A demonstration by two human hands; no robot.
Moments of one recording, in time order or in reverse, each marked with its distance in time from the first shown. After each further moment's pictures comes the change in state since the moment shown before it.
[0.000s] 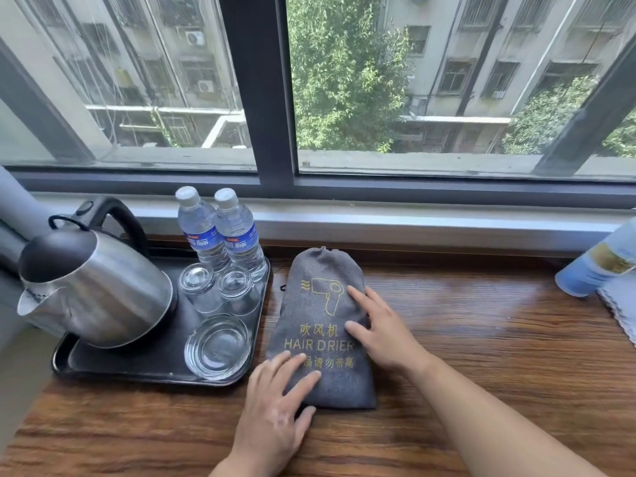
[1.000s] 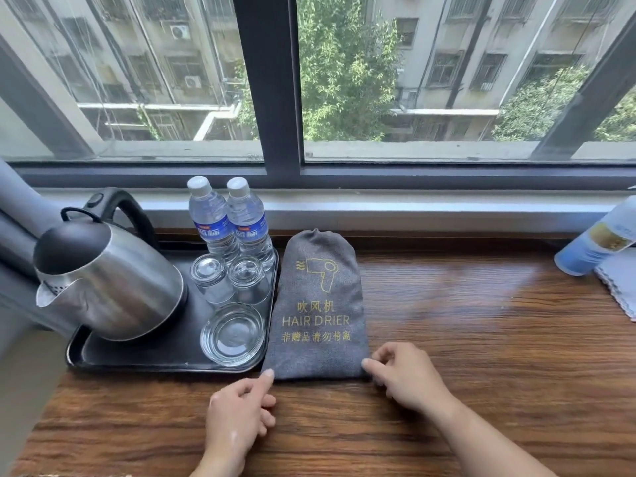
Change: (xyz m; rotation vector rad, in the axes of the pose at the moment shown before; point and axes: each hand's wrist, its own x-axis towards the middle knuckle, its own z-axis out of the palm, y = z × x) left_hand -0.018 -0.011 -0.050 -0.699 0.044 -1.223; right_hand -0.075 -0.002 0.035 -0.046 -0.014 0.437
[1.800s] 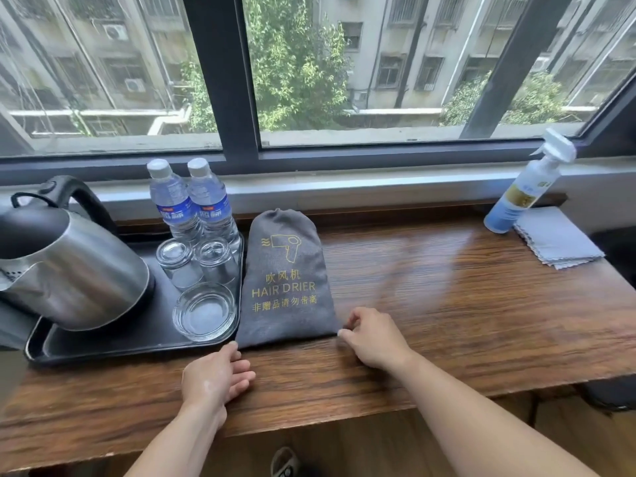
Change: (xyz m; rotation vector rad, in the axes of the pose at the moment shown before) left_hand -0.008 0.012 -0.006 -0.257 -0.072 -0.257; right_hand -0.031 0.001 0.008 -0.102 0.123 -0.024
